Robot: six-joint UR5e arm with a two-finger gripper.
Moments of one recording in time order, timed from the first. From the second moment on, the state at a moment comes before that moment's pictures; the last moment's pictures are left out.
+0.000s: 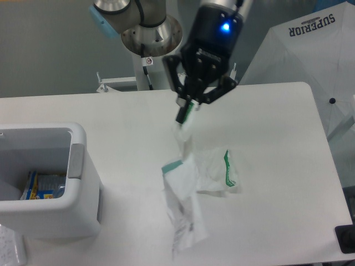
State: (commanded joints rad) arm 2.59 -1.58 -1.56 -0.87 0.71 0.51
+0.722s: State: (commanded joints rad) arm 2.46 -1.46 -1.71 -0.87 0.71 0.86
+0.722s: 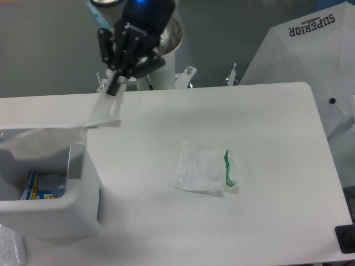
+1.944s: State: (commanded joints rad) arm 2.25 -1.66 -1.65 -0.88 0.78 0.81
